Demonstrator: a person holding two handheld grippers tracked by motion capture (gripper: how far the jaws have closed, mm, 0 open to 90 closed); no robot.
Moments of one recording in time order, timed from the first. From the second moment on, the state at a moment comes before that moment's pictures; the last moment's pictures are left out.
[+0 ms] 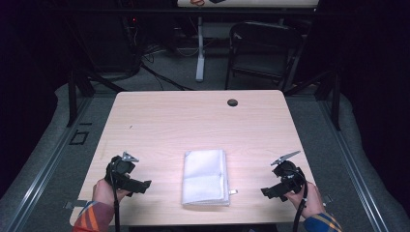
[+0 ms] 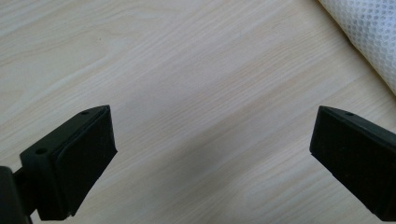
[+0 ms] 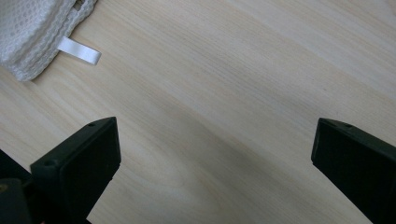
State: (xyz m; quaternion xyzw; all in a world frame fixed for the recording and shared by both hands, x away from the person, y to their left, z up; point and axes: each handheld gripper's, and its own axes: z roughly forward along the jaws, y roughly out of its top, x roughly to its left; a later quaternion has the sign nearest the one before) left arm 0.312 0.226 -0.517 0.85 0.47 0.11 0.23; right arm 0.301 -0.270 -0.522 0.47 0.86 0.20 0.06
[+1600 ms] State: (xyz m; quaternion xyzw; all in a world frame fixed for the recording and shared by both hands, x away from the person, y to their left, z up) left arm 0.288 0.103 -0.517 0.90 0.29 0.06 0.31; right arm 0.299 -0.251 -0.517 0.45 0.87 0.20 0.05
